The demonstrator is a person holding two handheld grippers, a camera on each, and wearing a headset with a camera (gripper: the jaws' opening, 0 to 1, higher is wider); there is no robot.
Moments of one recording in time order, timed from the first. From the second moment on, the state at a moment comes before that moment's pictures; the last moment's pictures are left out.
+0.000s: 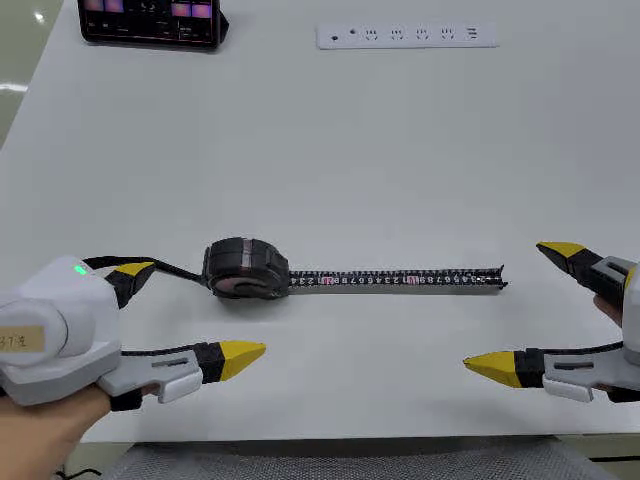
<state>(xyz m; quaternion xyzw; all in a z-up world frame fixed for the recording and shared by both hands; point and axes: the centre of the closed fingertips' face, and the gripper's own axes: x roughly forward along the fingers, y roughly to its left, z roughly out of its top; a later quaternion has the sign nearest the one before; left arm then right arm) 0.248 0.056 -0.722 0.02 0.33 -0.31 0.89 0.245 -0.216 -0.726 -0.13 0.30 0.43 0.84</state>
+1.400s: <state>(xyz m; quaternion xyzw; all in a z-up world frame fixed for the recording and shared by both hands) 0.262 0.017 -0.726 -0.04 0.34 -0.29 0.89 0.254 -0.212 -0.722 -0.13 0.29 0.43 0.84</state>
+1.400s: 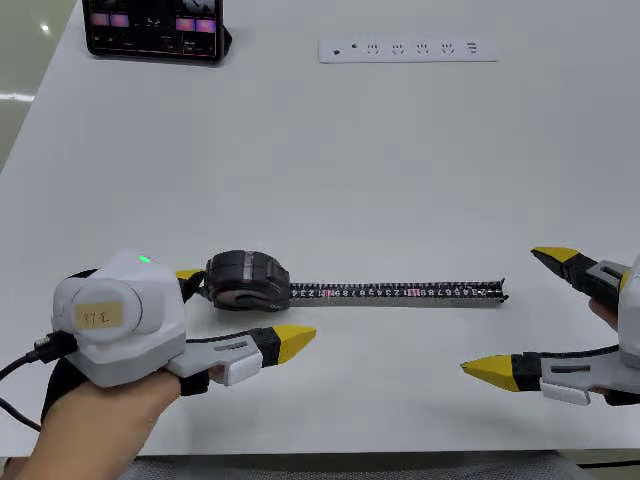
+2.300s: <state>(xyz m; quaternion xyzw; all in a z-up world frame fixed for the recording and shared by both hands) 0.280 0.023 -0.737 -0.06 0.34 -0.19 0.92 0.262 -0.227 -0.737 -0.19 0.32 0.48 0.80</state>
